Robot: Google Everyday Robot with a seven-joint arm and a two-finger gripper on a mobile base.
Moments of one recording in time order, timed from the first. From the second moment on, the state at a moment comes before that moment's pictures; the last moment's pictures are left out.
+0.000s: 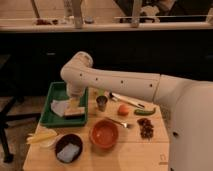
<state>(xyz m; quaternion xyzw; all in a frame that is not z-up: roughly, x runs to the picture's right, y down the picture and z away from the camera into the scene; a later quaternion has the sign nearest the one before) -0.159 0.047 0.729 -0.26 -0.11 0.06 0.96</state>
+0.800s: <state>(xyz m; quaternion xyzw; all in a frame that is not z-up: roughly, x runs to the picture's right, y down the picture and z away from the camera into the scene) -0.188 0.050 0.744 -0.27 -0.11 0.07 0.96</state>
